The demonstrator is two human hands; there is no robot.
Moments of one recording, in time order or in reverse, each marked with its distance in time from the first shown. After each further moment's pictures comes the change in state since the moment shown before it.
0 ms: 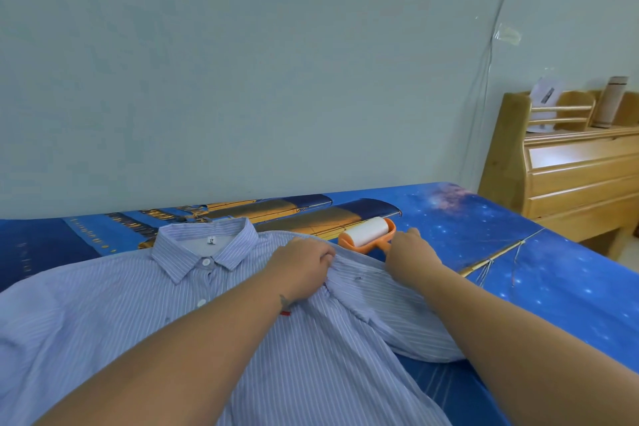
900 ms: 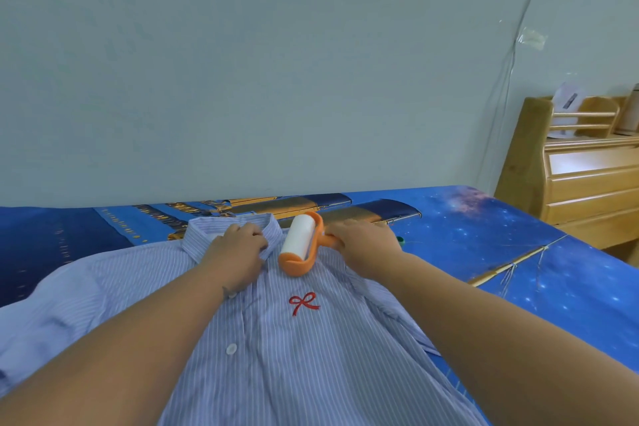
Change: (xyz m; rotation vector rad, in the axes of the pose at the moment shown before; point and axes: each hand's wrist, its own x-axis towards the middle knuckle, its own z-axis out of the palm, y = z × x) left_hand -0.033 -0.111 -0.042 0.357 0.052 -0.187; right_hand -0.028 -0.100 -0.009 -0.150 0.118 -0.531
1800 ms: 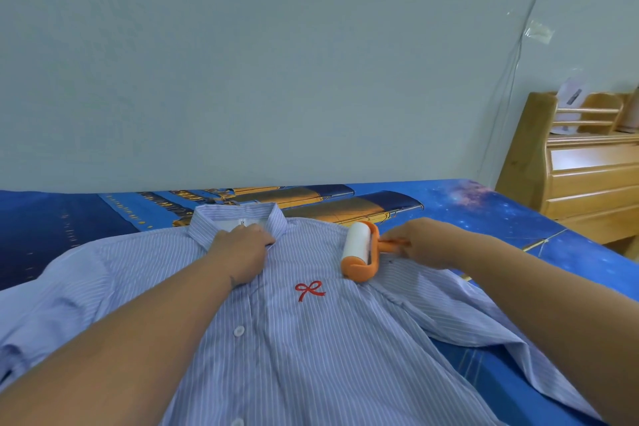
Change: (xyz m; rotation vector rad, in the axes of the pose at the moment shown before) left_hand -0.005 0.000 0.007 0.012 -0.102 0.027; right_hand -0.040 0.068 -0.033 0.041 -0.360 0.060
